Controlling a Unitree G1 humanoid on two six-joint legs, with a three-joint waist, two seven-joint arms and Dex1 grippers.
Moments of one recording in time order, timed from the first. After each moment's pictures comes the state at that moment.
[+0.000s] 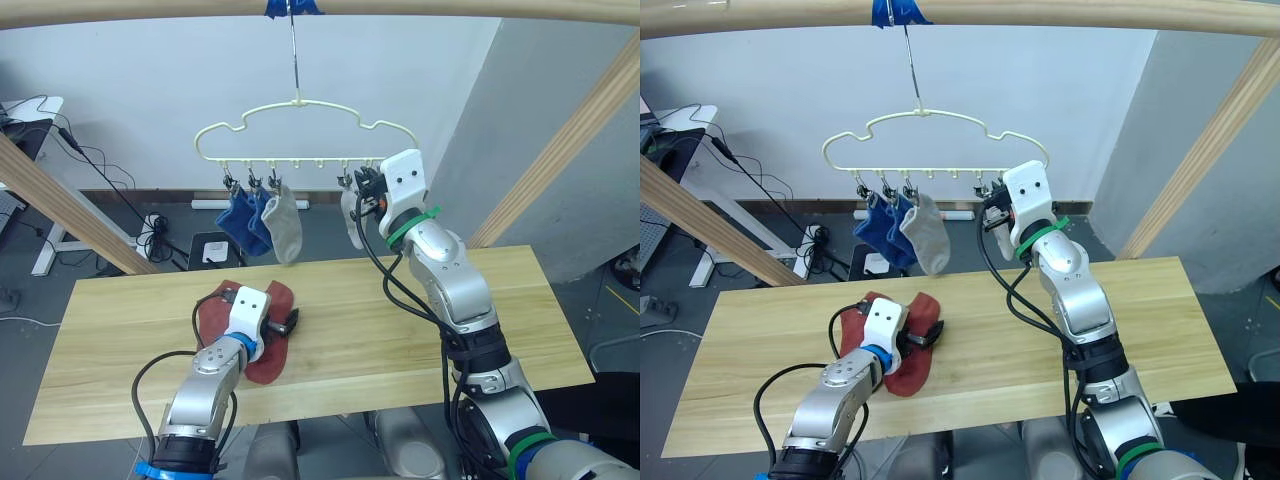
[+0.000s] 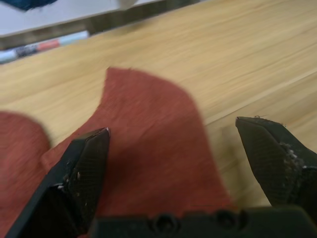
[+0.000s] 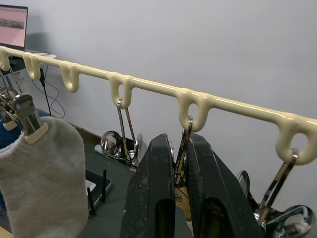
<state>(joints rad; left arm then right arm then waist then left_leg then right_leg) -0.07 0.26 -0.01 0.03 -0.14 0.42 -0.31 -0.66 -0.06 0.14 -0.04 0.02 0.42 0.20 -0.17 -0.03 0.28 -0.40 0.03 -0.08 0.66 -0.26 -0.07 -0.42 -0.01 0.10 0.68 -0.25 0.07</state>
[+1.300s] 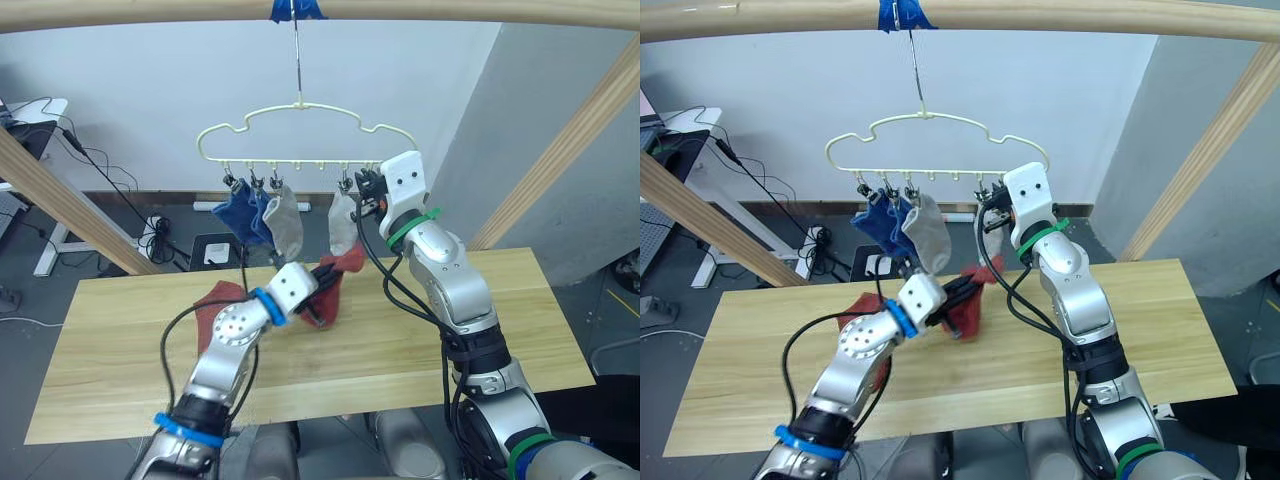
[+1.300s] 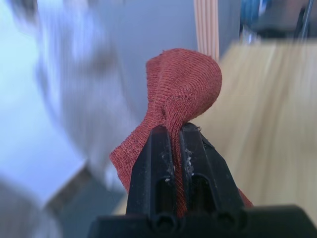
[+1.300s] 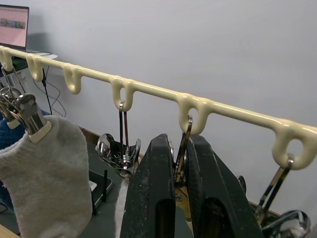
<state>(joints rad) -0.30 0.26 -0.19 0.08 -0.06 -0.12 -0.64 -0.65 -0.06 0.14 -0.04 0.02 0.43 0.19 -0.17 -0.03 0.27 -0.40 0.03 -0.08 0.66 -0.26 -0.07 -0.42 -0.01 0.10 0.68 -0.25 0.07</state>
